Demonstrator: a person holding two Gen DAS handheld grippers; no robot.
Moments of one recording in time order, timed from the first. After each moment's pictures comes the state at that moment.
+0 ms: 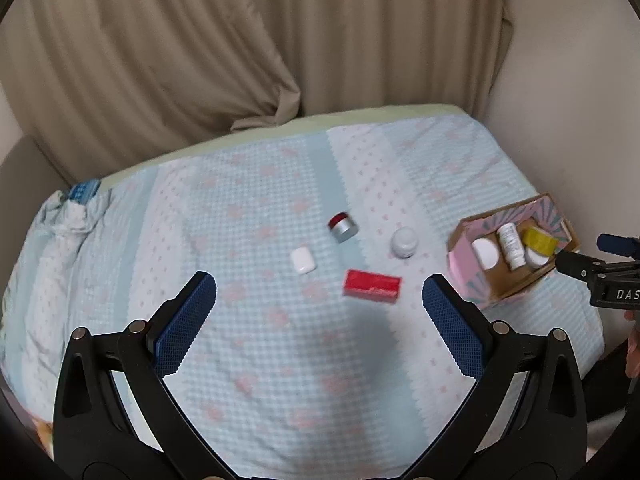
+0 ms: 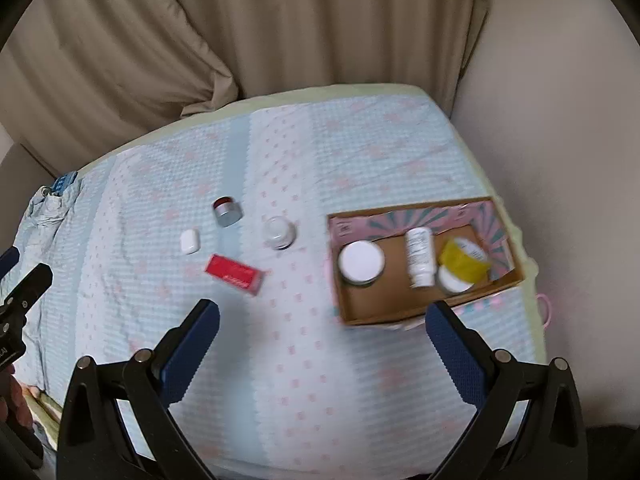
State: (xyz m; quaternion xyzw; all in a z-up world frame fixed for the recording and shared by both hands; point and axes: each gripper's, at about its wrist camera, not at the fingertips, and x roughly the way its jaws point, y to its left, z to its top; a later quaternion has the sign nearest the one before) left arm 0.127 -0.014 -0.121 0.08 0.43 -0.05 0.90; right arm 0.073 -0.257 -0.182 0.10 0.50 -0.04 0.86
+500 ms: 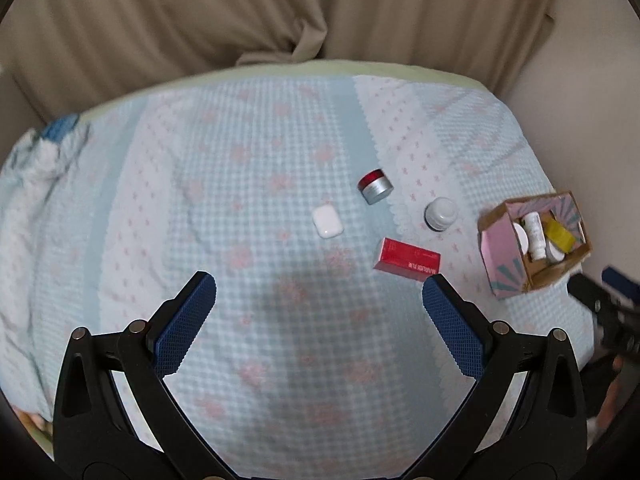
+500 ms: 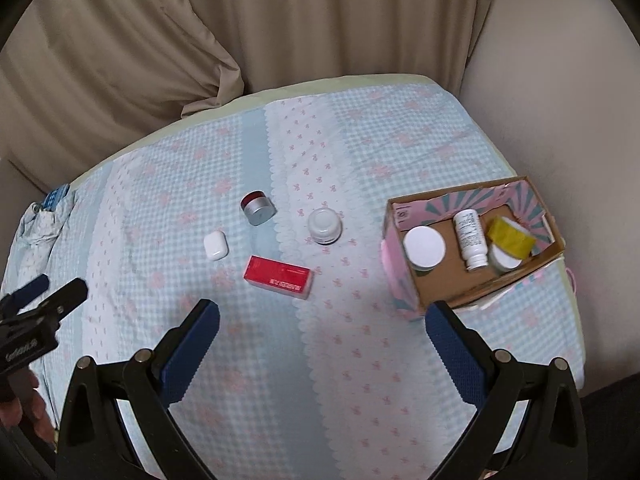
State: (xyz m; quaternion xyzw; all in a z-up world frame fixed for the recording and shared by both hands) left arm 0.198 0.077 -0.205 0.01 0.51 -0.07 0.86; right arm 0.097 -0.159 -0.215 0.12 0.49 -0.08 0.86
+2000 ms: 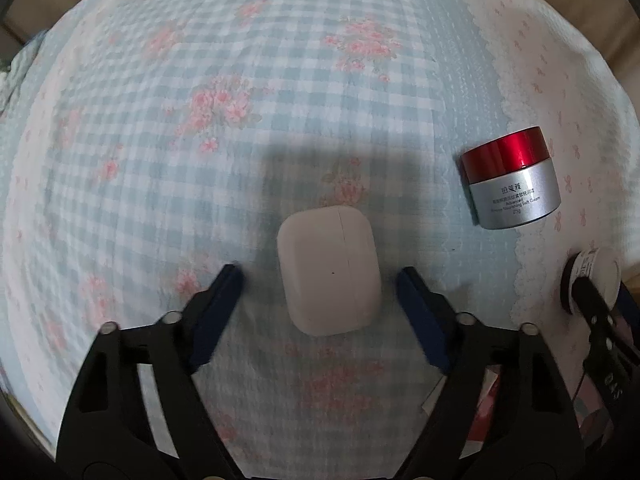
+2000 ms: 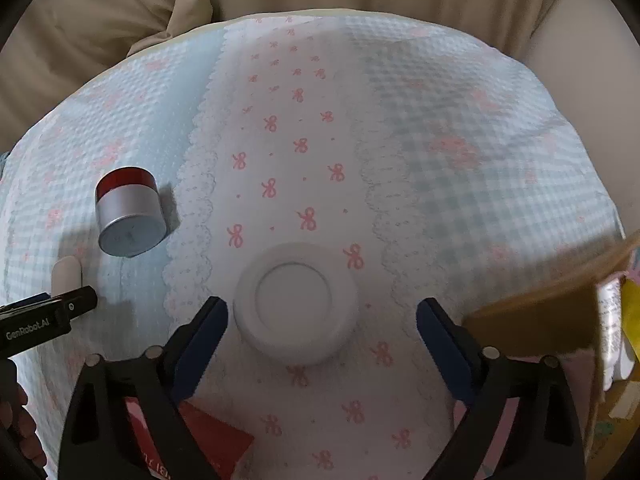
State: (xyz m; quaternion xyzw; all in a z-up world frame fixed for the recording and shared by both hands) left arm 0.374 0.013 -0.477 -0.02 0.63 0.03 0.77; right arm 0.296 -0.188 -0.460 0.06 0.53 -0.07 0.84
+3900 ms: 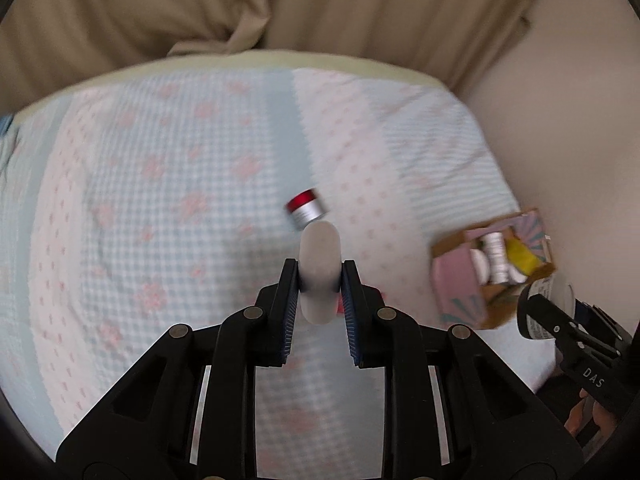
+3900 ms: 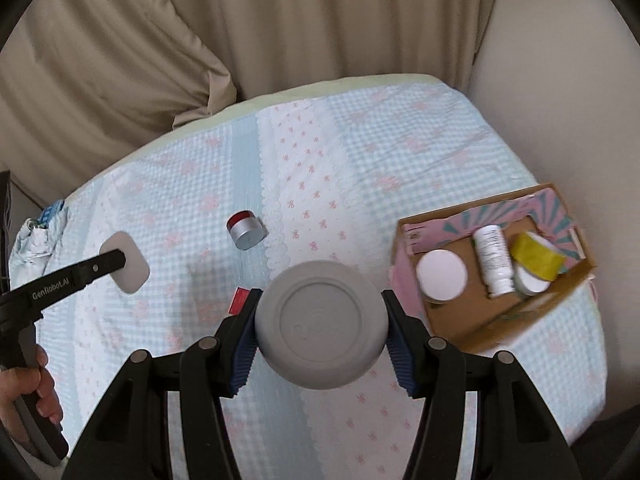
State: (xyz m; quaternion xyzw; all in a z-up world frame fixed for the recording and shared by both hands) left arm 0.271 0.007 -0.228 -0.03 0.52 -0.17 0.84; right arm 0.138 -0.186 -0.250 0.14 0.47 -0.07 0.87
